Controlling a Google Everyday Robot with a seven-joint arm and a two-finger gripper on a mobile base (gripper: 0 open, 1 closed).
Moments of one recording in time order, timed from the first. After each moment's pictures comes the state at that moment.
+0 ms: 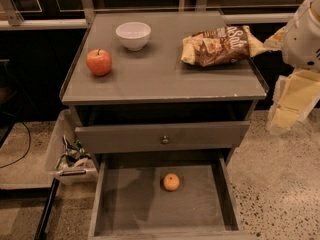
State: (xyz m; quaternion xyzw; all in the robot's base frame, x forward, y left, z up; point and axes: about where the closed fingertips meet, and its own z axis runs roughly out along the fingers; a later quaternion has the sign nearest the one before) arm 0.438 -0.217 0.976 -0.60 0.78 -0.03 0.16
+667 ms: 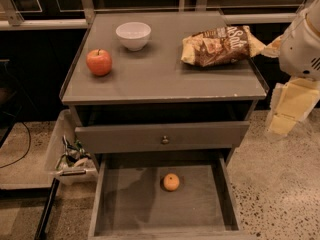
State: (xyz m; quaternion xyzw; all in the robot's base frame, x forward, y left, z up) arm 0.435 -0.216 0.965 -0.60 0.78 -0.03 0.16
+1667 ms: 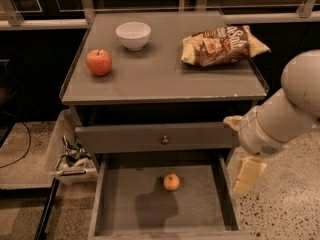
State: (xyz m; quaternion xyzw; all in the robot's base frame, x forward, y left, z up) arm 0.419 -0.185 0.792 -0.64 0.75 0.06 0.16
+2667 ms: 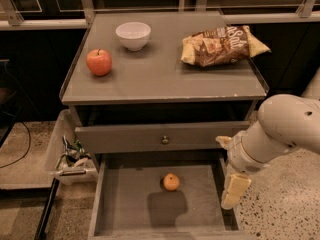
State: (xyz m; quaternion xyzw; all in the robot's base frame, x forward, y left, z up) arm 0.430 -0.187 0.694 -0.65 0.74 0.07 0.16
